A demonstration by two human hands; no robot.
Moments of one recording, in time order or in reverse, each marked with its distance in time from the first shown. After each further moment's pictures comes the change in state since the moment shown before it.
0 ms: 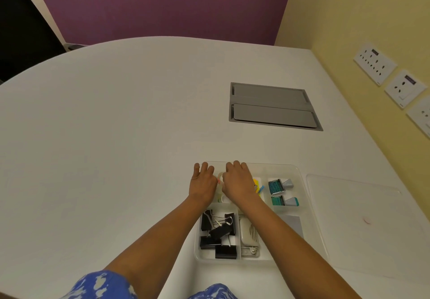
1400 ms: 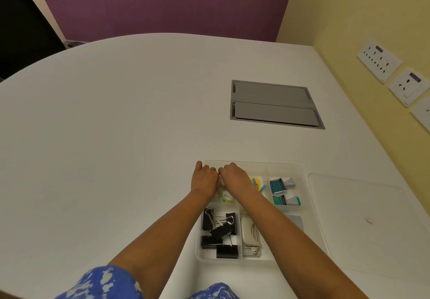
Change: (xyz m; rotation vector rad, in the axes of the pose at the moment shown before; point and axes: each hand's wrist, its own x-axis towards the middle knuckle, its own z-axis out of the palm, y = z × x) left_hand 0.012 -0.002 -0.006 -0.012 -0.024 0.000; right_hand 0.022 0.000 0.007 0.101 -0.161 -0.024
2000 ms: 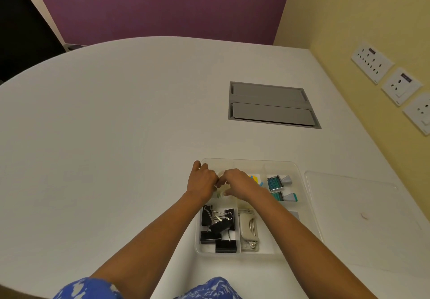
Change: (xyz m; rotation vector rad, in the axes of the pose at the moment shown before) left_hand -0.019 -0.004 -0.003 -0.035 0.057 0.051; right_hand -0.030 0.010 -0.009 0.266 -0.117 -0.089
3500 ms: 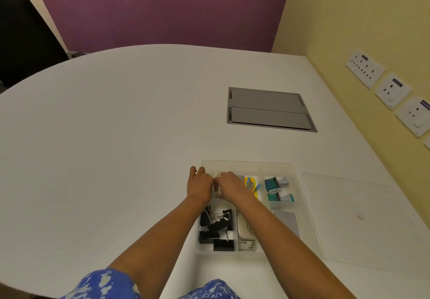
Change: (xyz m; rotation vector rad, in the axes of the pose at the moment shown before) left_hand -0.009 0.009 0.004 0.015 -0.016 -0.121; right_hand 0.004 -0.017 0.016 -0.219 0.081 0.053
